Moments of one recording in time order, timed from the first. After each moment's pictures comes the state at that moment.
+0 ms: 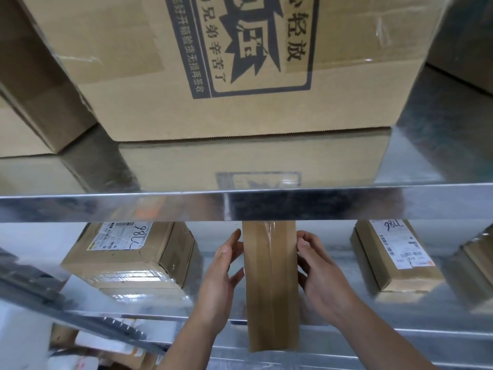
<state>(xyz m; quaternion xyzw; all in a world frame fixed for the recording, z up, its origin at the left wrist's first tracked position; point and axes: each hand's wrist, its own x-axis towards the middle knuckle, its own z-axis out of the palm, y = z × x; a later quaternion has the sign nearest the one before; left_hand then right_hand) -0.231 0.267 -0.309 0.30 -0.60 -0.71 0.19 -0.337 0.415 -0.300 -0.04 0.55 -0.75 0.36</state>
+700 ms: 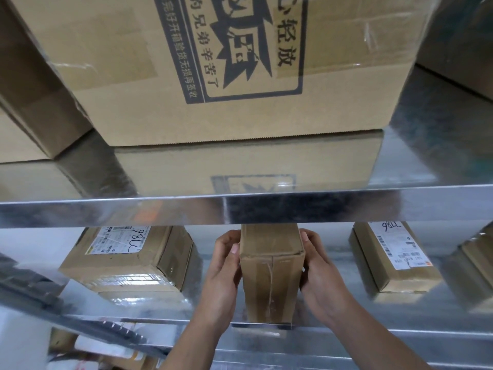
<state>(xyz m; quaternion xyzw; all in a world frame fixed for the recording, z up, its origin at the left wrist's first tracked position) -0.233 0.279 -0.294 0.24 -0.61 -0.72 0.21 -0.330 0.408 -0.287 -0.06 0.53 -0.78 0.31</state>
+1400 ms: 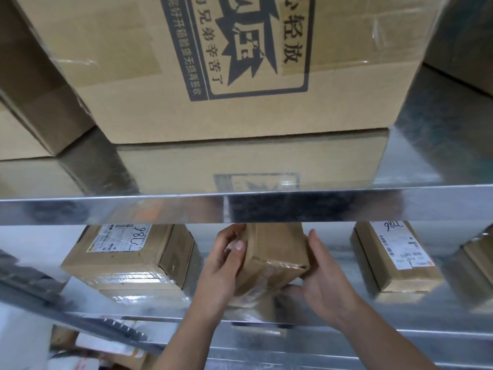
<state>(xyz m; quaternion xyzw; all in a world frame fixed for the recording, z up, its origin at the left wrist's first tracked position) -0.230 0.269 -0.285 0.23 -0.68 -0.66 0.24 -0.338 0.415 -0.297 -0.02 0.47 -0.77 0.43</state>
